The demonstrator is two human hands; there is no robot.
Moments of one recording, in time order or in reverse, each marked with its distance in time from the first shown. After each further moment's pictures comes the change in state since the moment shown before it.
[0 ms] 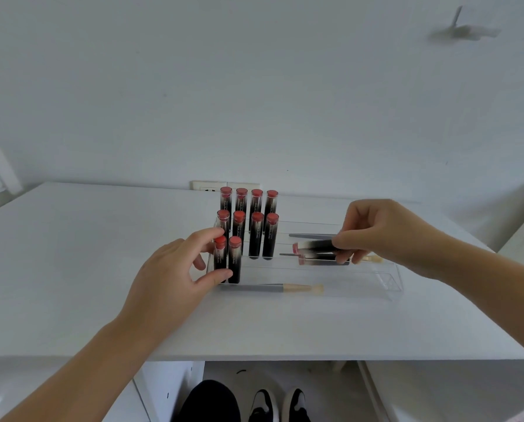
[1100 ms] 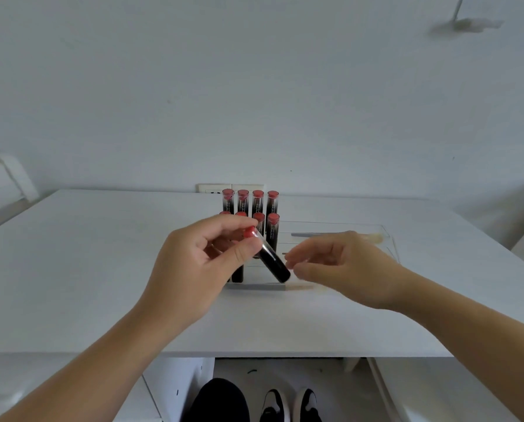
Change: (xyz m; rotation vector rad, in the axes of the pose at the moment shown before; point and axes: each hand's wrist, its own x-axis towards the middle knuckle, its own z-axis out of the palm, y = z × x) left_hand 0.015 0.068 -0.022 -0.579 0.014 -0.036; right_hand -0.014 0.008 0.054 -0.072 -0.122 -0.250
